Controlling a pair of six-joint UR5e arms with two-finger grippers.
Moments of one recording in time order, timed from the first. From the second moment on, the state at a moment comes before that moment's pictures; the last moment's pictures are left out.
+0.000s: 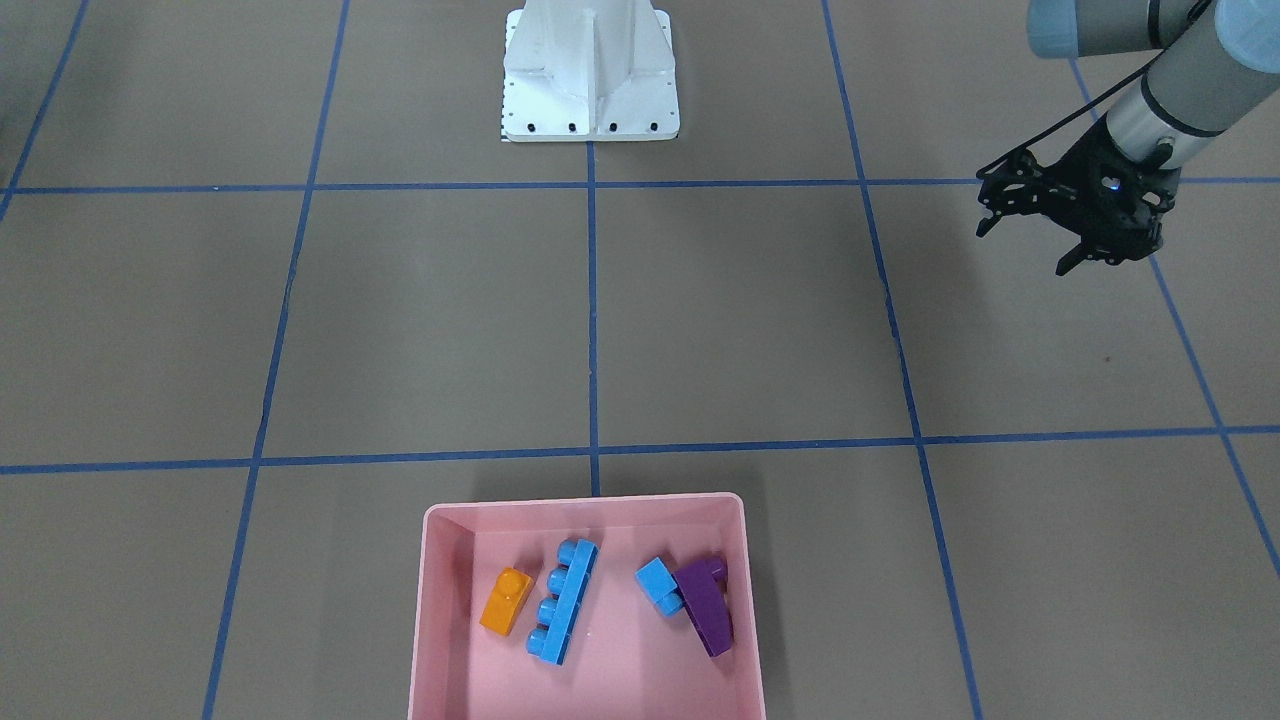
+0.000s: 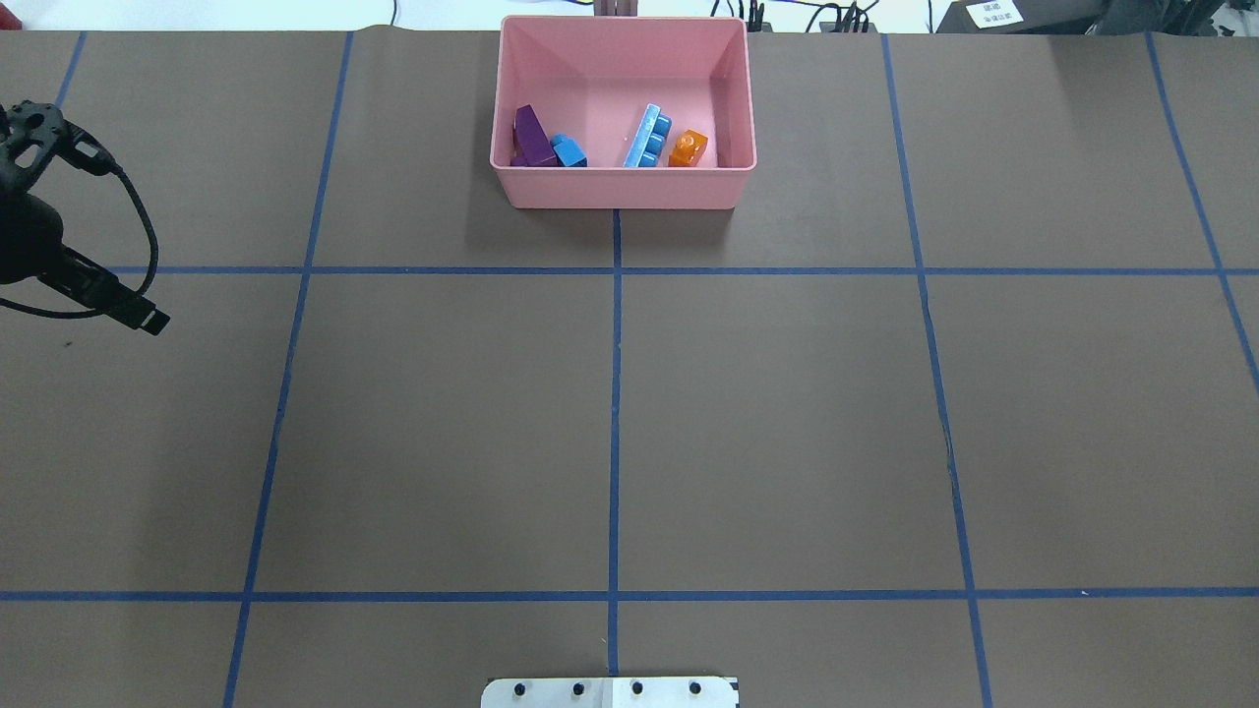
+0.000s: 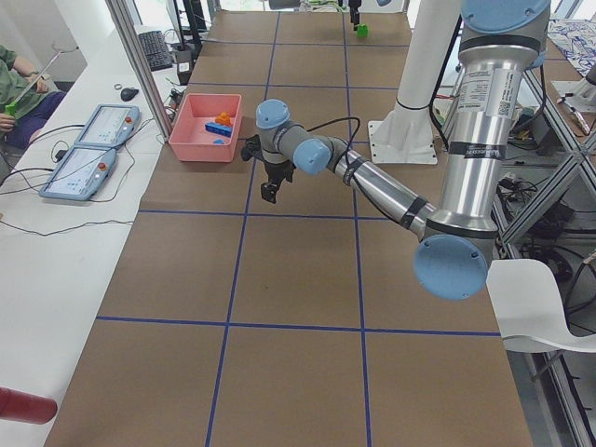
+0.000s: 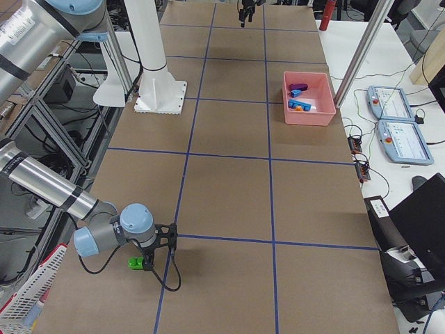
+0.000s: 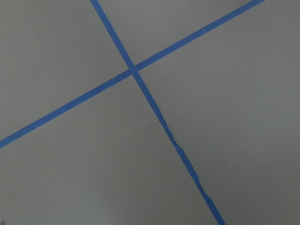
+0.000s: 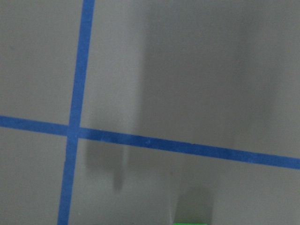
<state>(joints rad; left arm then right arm) -1.04 -1.68 -2.01 -1.59 -2.30 -0.24 1.14 -2.26 1.56 -0.61 2.28 0.34</state>
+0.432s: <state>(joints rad) -1.04 -1.68 -2.02 -1.59 -2.30 -0.24 1.07 -2.27 1.51 -0.61 2.22 0.34</state>
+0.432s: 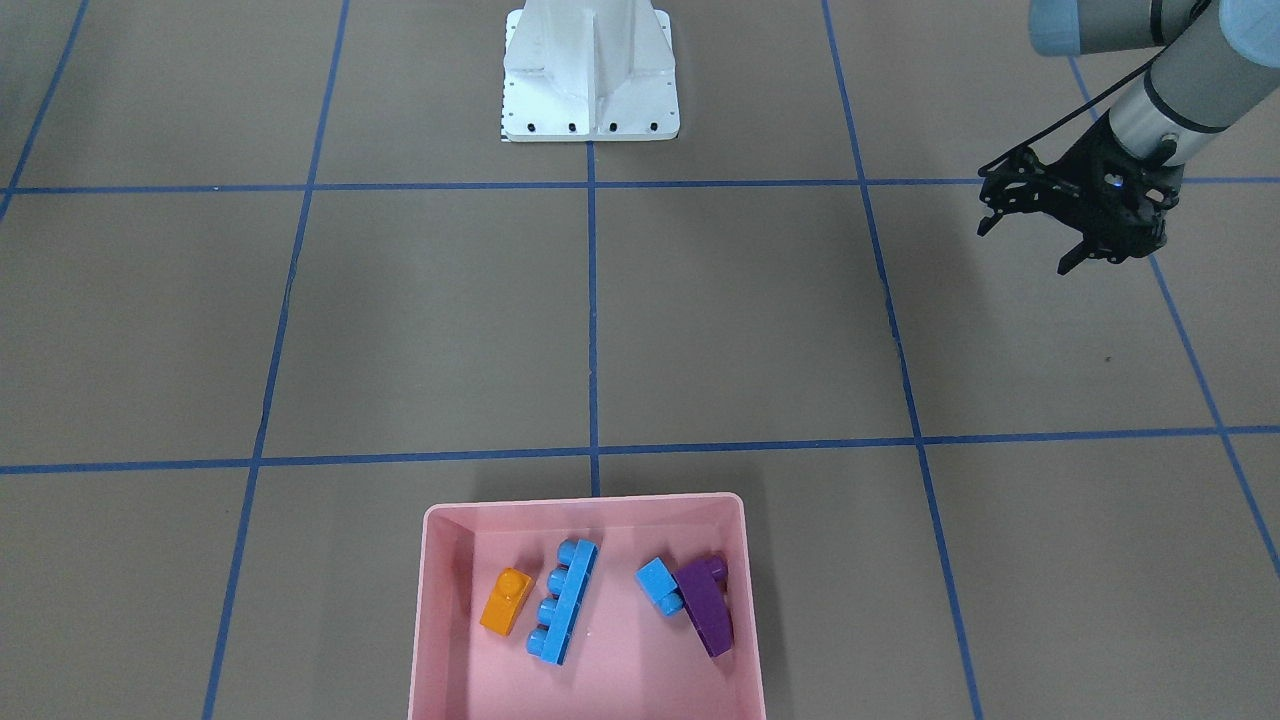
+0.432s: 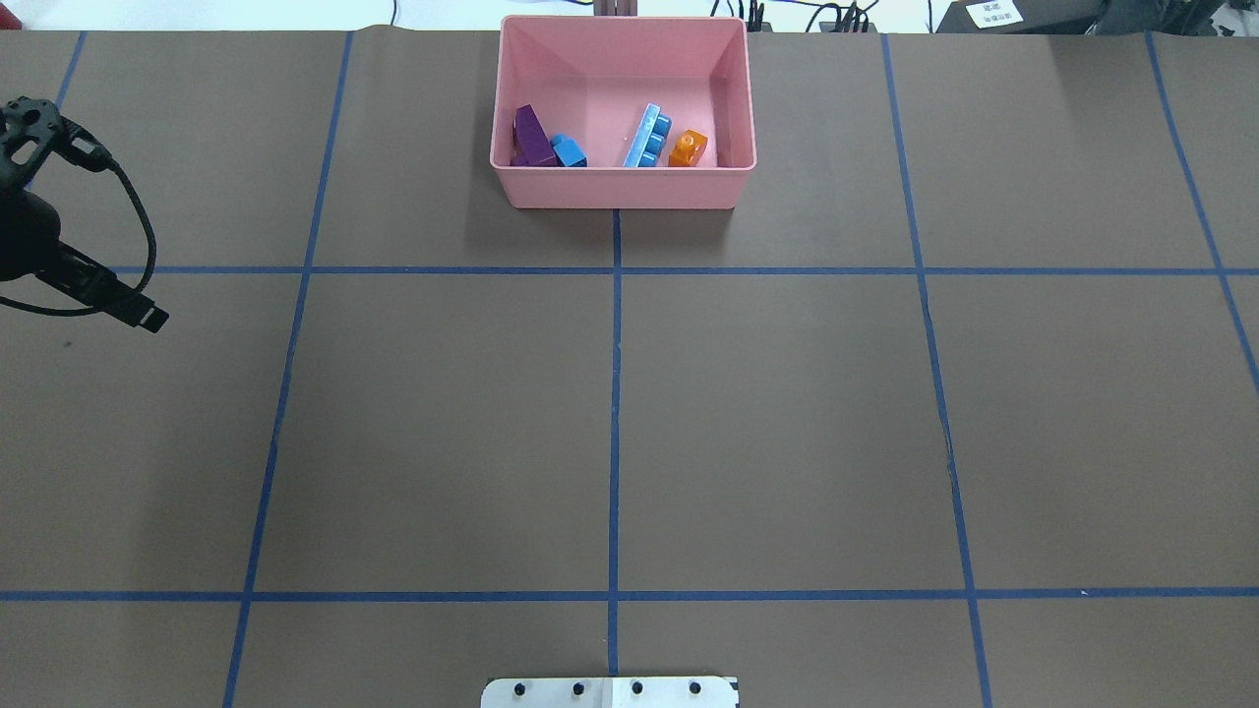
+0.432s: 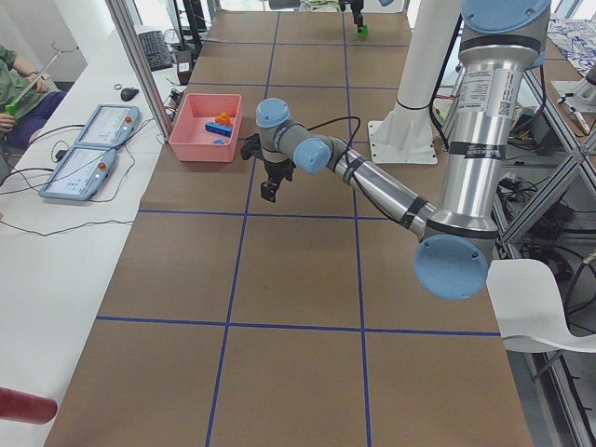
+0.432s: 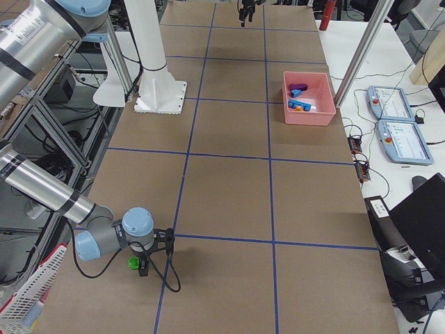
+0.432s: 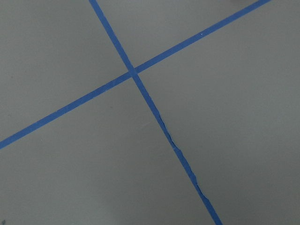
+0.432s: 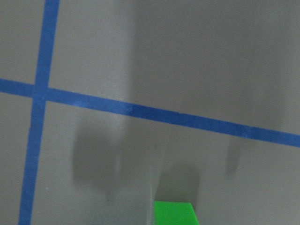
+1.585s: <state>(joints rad) -1.04 -1.68 -2.04 -1.59 -2.30 -0.24 1.01 -2.27 1.50 -0.60 2.20 0.35</state>
